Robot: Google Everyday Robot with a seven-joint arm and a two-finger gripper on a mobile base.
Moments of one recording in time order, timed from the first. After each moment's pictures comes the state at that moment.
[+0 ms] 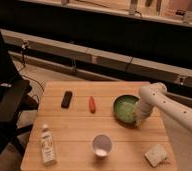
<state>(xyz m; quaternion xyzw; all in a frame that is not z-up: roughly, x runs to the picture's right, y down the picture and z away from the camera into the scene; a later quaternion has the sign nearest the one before) 0.265 0.204 0.852 -0.36 -0.09 -0.09 0.92</state>
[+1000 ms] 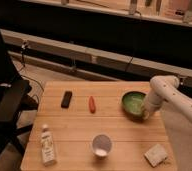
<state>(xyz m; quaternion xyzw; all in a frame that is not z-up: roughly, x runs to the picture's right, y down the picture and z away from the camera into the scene) 0.313 0.152 0.851 -0.35 -0.11 -0.12 0.92</state>
